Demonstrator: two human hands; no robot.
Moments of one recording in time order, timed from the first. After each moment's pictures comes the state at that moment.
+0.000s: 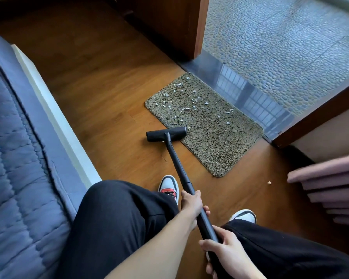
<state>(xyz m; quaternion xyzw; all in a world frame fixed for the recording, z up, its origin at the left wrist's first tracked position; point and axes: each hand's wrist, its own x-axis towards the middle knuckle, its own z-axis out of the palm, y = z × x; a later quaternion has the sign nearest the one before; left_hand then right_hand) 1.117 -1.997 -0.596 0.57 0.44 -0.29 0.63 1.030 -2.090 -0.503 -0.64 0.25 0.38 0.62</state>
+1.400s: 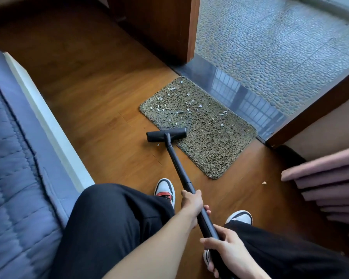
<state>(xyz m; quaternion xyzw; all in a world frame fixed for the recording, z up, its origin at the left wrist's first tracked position) 1.128 -2.014 -0.598 0.60 0.42 -0.30 0.61 1.035 -2.107 -0.506 -0.61 0.26 0.38 0.64</state>
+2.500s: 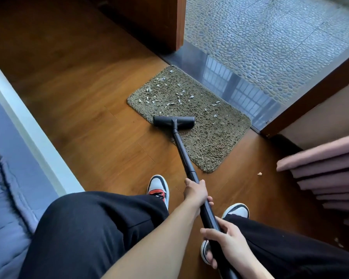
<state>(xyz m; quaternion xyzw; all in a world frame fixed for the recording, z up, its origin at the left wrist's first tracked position) 1.153 -2.040 -0.621 0.62 0.38 -0.33 0.60 1.044 -2.112 -0.535 -0.59 0.30 0.31 0.68</state>
